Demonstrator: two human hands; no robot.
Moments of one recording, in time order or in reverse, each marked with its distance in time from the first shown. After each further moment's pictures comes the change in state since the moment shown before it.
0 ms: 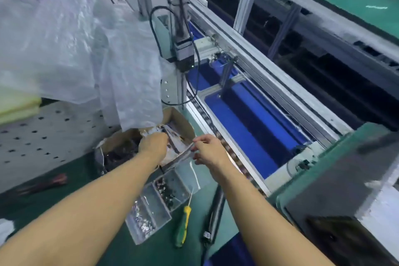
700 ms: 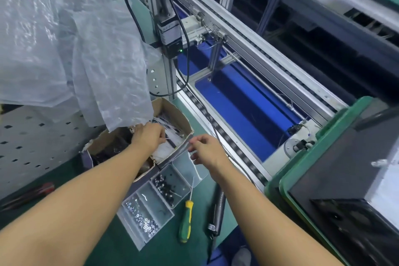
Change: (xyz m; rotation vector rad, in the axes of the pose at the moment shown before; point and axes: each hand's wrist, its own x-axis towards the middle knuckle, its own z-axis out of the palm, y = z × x) left_hand 0.041 -0.013 0.008 0.119 -0.066 0.233; right_hand 0.012 0.024 0.005 0.000 0.015 0.056
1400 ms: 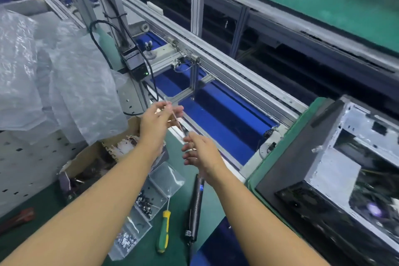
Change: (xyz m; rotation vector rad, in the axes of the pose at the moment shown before) left_hand -0.071 0.156 -0.083 -1.608 0.285 0.139; right_hand -0.036 -0.002 -0.067 0.441 0.023 -0.108
